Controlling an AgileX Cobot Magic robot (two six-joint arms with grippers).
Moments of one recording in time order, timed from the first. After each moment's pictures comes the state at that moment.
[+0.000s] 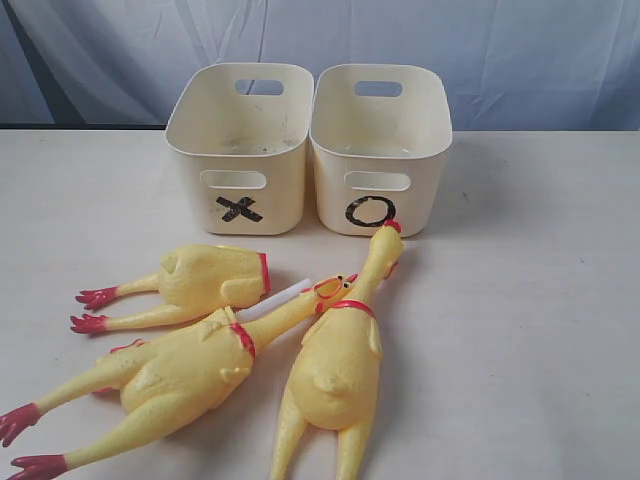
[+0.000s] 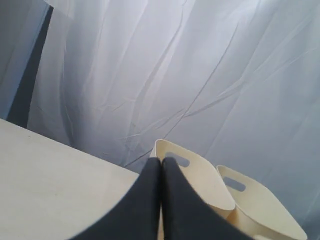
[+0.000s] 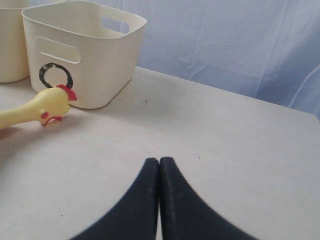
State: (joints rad) left arm 0.01 0.03 -0.20 -0.50 0.17 0.00; right arm 0.14 0.00 0.00 0.02 0.31 -0.25
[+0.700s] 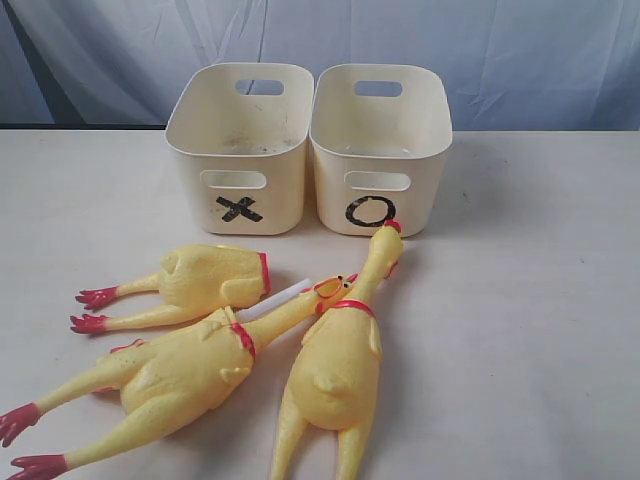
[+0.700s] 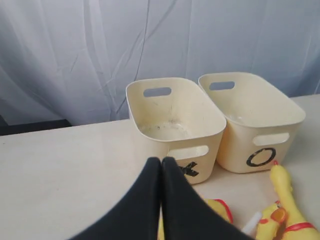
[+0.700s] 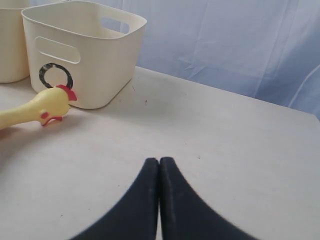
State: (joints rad) left arm 0.01 0.60 -0.60 -0.81 0.47 0.77; right arm 0.14 0.00 0.00 0.02 0.31 -0.25
